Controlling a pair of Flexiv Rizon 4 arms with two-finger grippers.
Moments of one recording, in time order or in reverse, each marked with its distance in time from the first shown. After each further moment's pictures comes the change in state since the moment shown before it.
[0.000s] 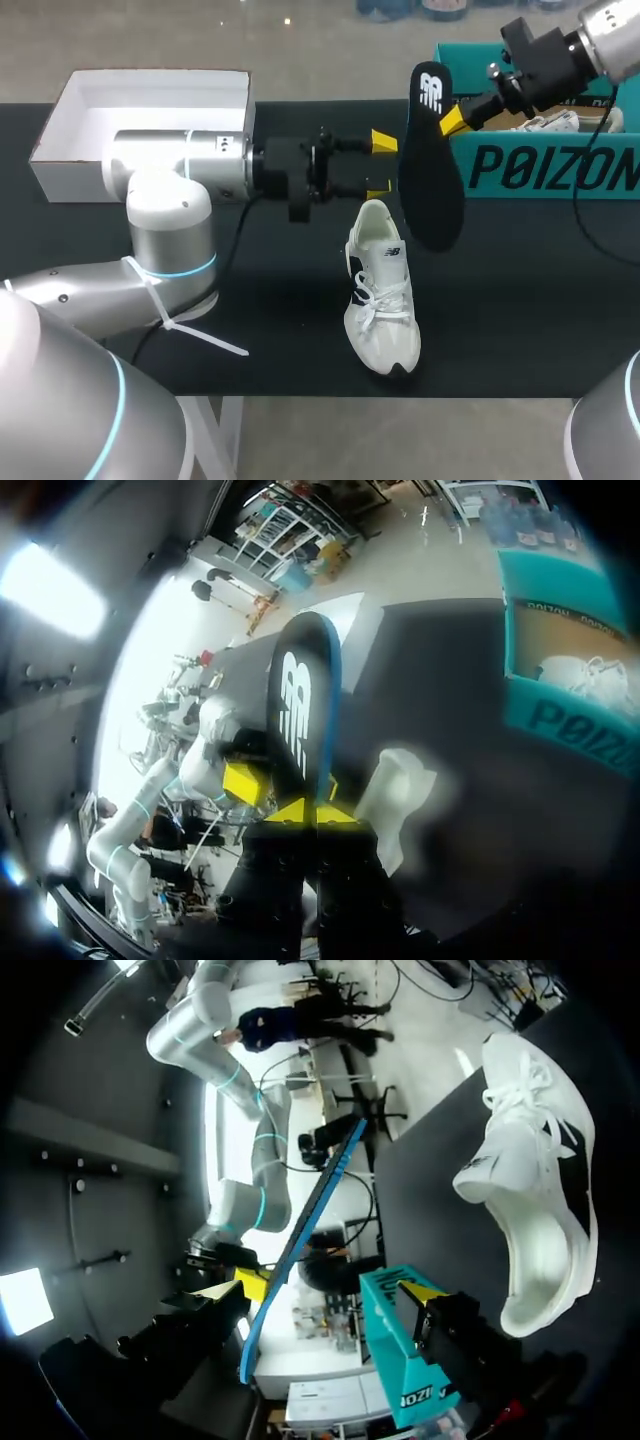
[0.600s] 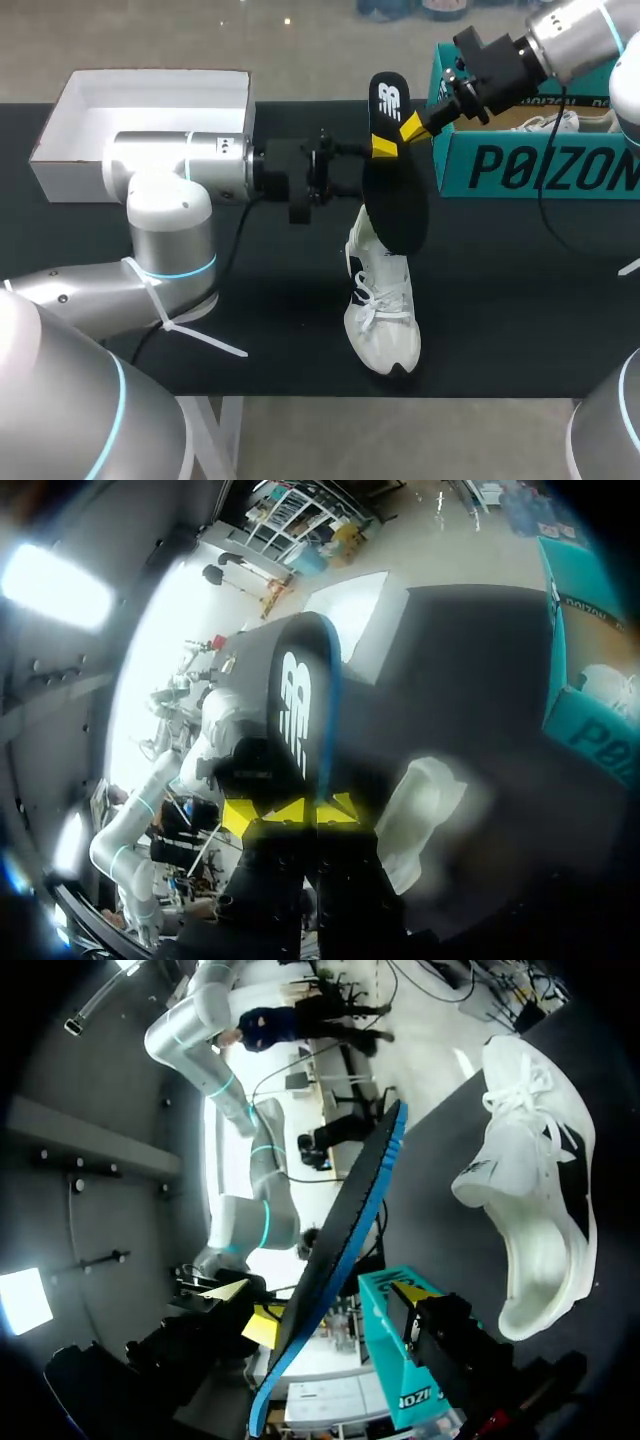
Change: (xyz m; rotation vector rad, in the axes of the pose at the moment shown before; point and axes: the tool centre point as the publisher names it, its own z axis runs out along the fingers) left arm 0.002 -0.002 0.001 0.002 0.002 0.003; right arm 0.010 0.014 0.049 0.074 0.062 -0.013
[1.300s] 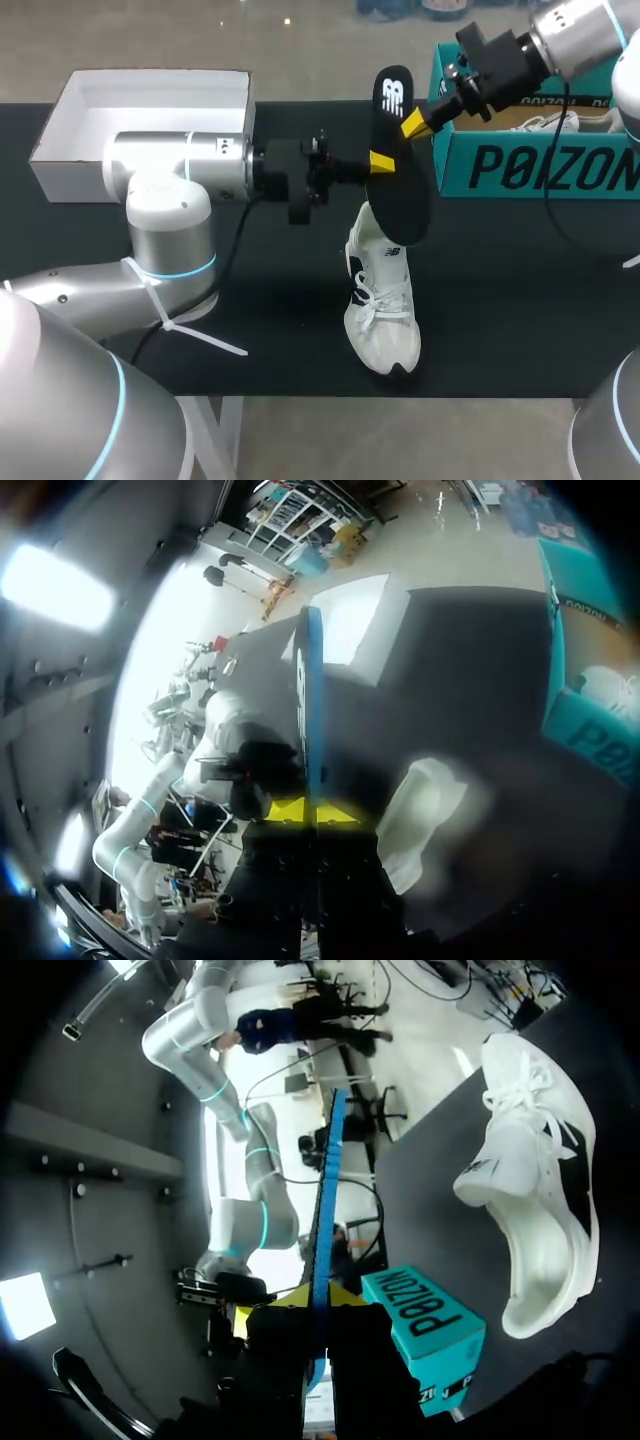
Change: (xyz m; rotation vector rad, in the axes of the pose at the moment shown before) left arm -0.002 -0.001 0.000 0.005 -0.009 0.016; right arm 0.004 0.001 -0.004 -0.004 0.005 0.003
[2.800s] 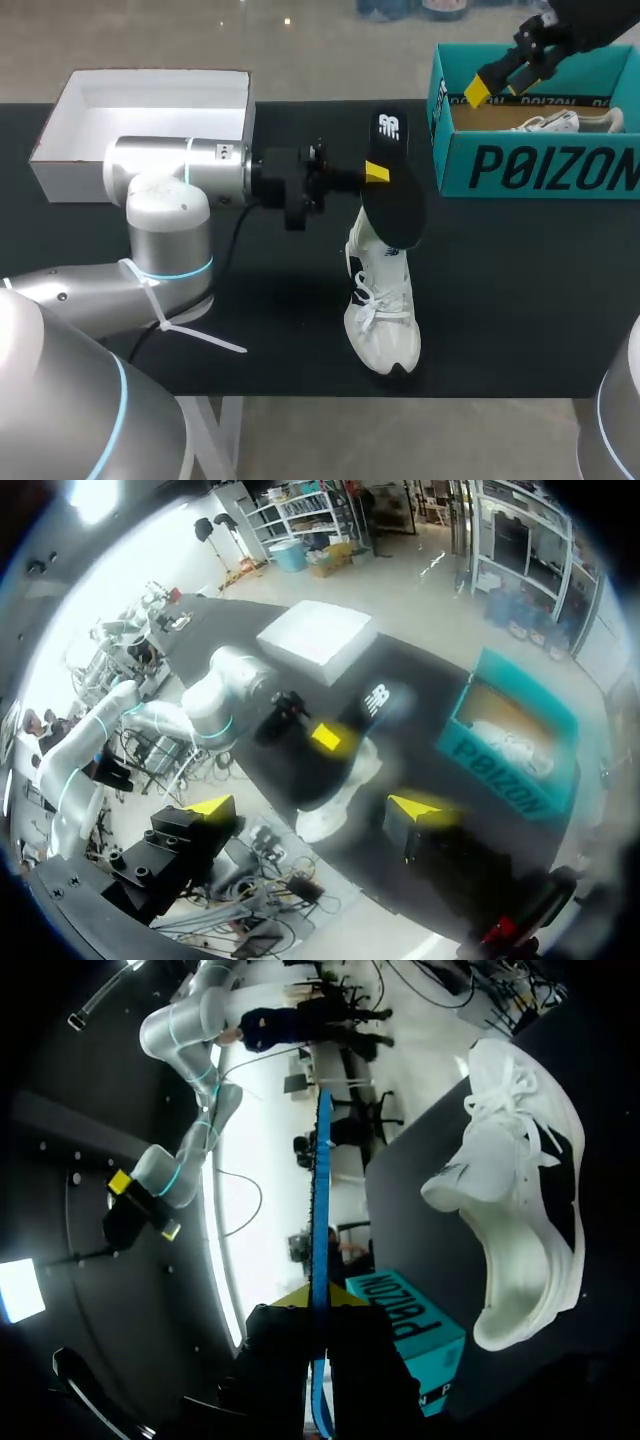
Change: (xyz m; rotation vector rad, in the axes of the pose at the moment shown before) left arm 0.026 0.001 -0.004 0.013 0.030 -0.051; right arm 0.106 -0.076 -0.134 0.006 -0.475 -0.318
